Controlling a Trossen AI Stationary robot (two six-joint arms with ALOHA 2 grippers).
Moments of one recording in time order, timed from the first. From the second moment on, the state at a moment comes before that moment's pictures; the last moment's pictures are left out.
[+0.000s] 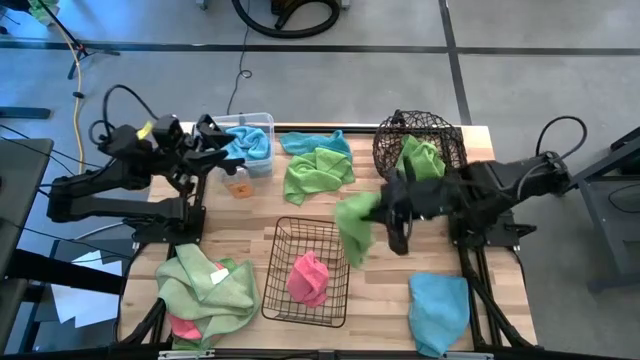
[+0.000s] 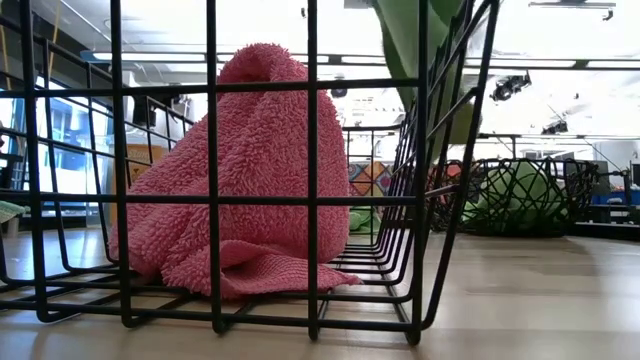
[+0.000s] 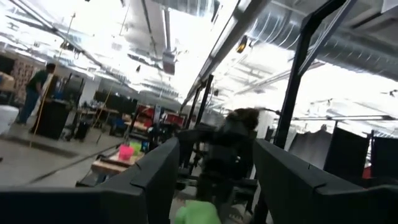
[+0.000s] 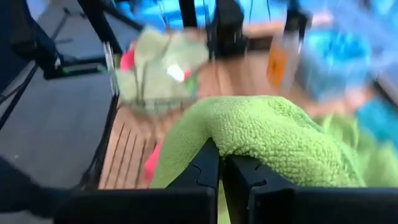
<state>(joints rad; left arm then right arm) 0.18 0.65 0.87 0.24 0.15 -0.36 0.32 1.34 1.59 -0.82 0.24 0.30</state>
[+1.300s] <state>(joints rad) 0.18 0.67 0.87 0.14 0.15 -0.32 -0.04 1.13 1.59 -0.91 0.17 0.05</state>
